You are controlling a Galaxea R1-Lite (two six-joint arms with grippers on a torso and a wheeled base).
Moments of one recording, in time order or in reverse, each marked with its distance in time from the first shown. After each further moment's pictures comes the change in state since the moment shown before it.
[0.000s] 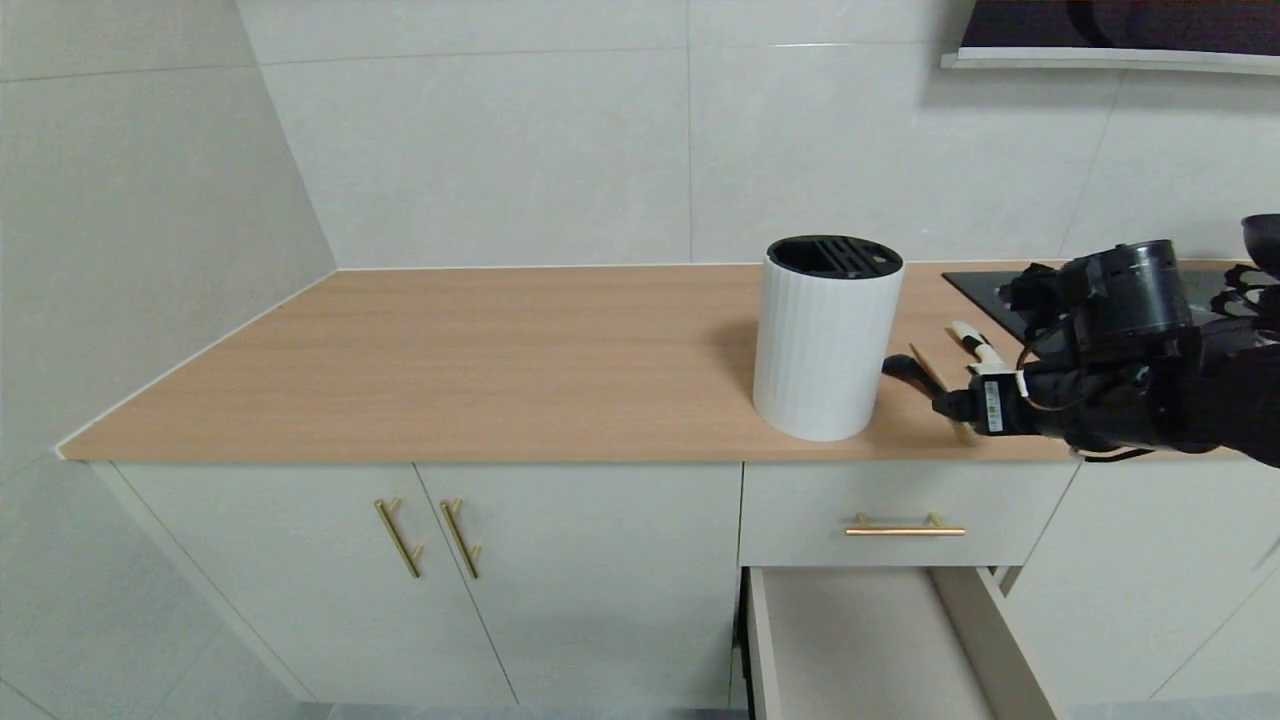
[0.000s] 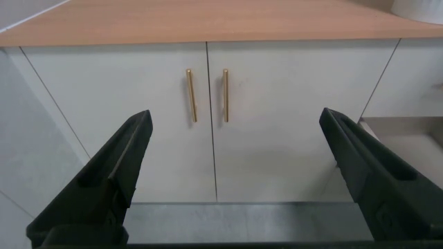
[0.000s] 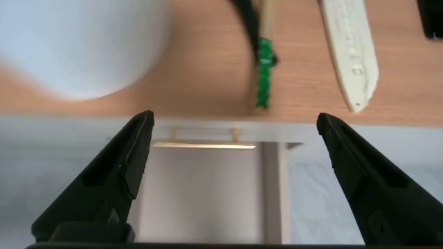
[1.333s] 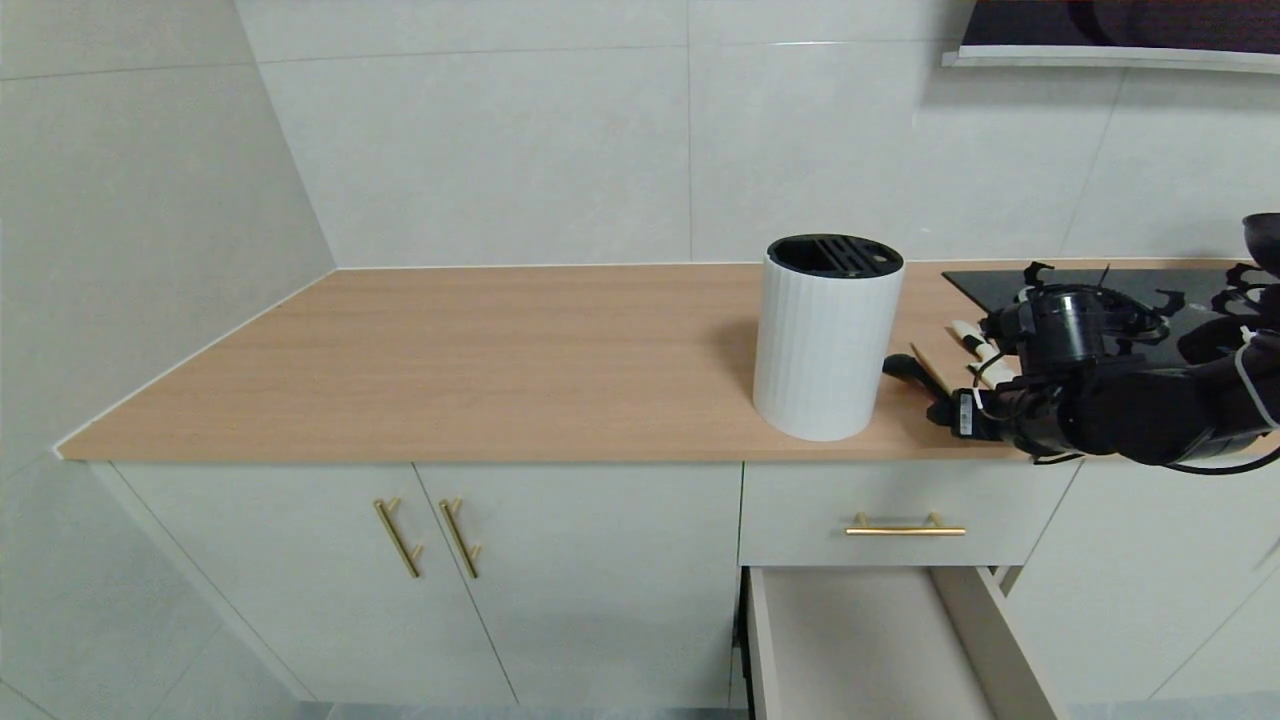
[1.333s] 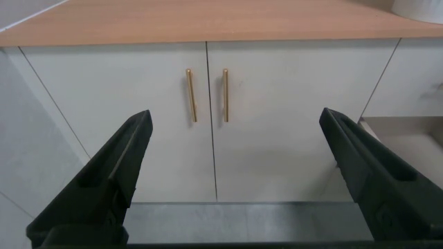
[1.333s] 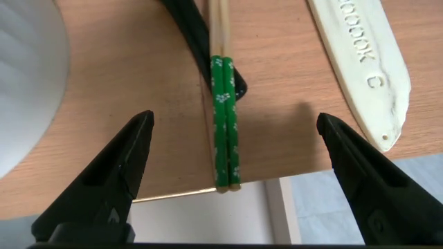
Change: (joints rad) left arm 0.000 0.000 0.000 0.000 0.000 0.000; right arm -0.099 0.250 -0.079 -0.144 -0.005 0.069
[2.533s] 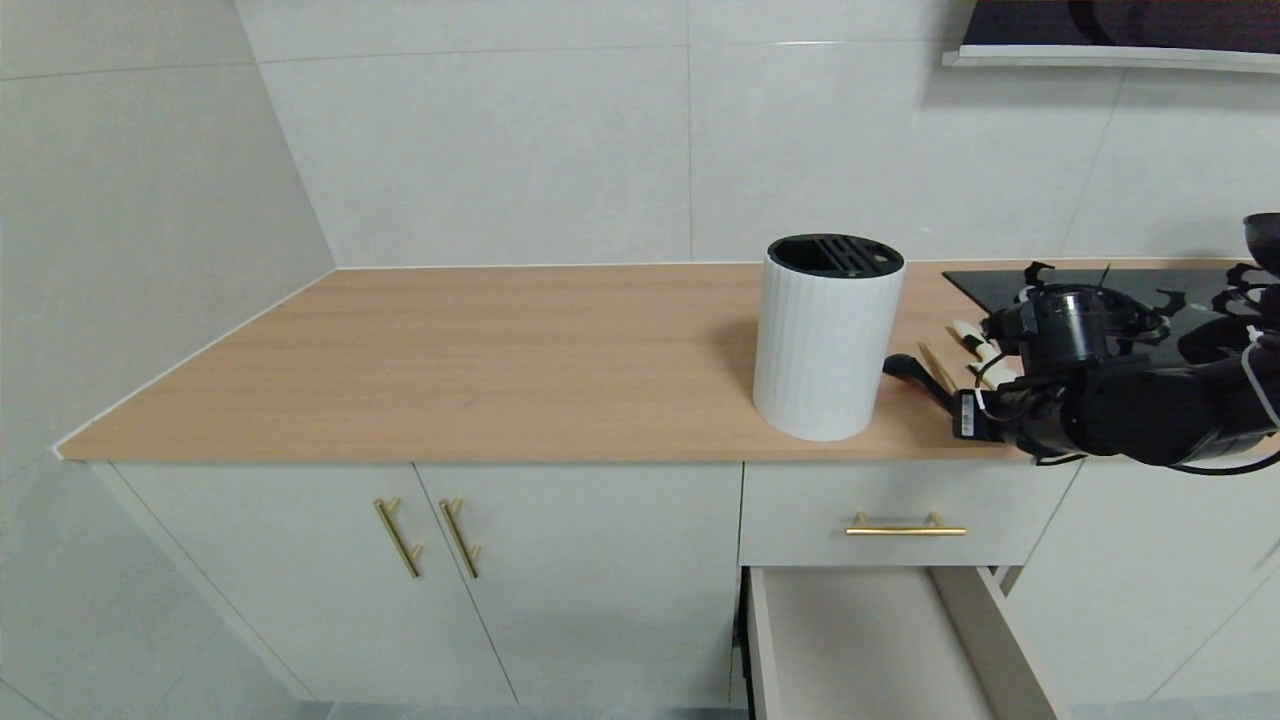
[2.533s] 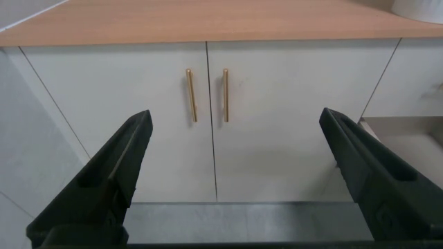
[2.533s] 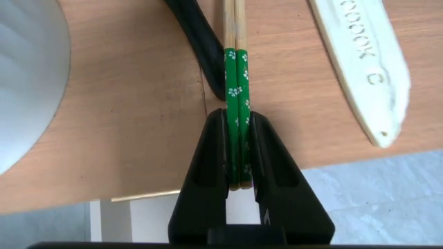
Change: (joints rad) left arm 0.000 0.000 0.000 0.000 0.000 0.000; right arm 0.003 -0.023 0.012 0.008 0.000 0.000
